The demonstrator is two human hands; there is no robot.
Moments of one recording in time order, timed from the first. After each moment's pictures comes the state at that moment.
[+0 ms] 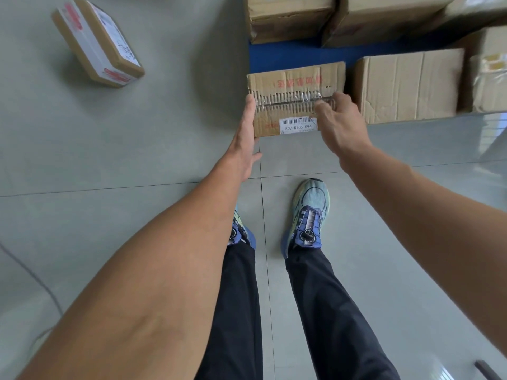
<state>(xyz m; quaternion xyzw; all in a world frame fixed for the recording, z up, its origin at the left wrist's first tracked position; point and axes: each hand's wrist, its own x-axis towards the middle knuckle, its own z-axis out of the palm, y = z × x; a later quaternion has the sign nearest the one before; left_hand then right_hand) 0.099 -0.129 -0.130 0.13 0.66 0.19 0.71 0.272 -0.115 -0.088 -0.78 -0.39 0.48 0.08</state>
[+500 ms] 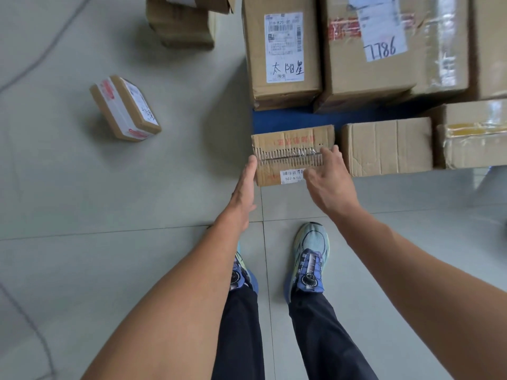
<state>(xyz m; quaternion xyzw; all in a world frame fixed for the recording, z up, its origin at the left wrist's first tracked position) 0.088 -0.127 -0.106 0.14 0.68 0.17 0.70 0.260 -0.115 -0.060 -0.77 -0.46 0.44 0.04</state>
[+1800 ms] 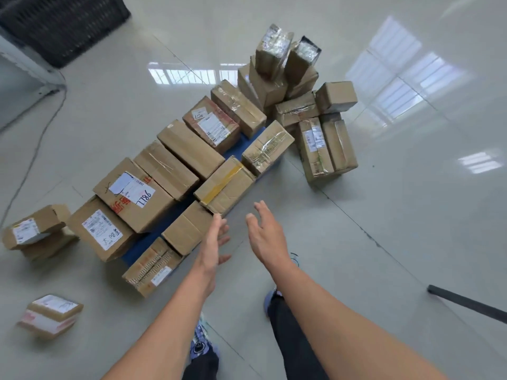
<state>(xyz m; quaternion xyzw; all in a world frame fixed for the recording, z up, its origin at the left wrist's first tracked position) 0.438 -0.155 0.195 0.42 0.58 -0.02 0.70 0.552 -0.228 0.209 -0.83 -0.13 0.44 0.32</state>
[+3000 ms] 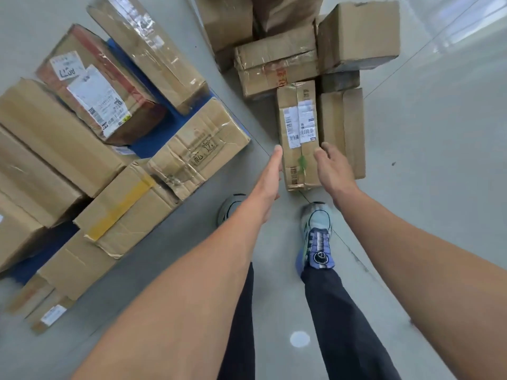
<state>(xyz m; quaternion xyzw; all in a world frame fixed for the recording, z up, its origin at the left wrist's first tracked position) 0.861 -0.157 -0.071 0.33 0.57 -0.15 0.74 0.980 -0.233 -0.072 -0.86 0.00 0.46 0.22</state>
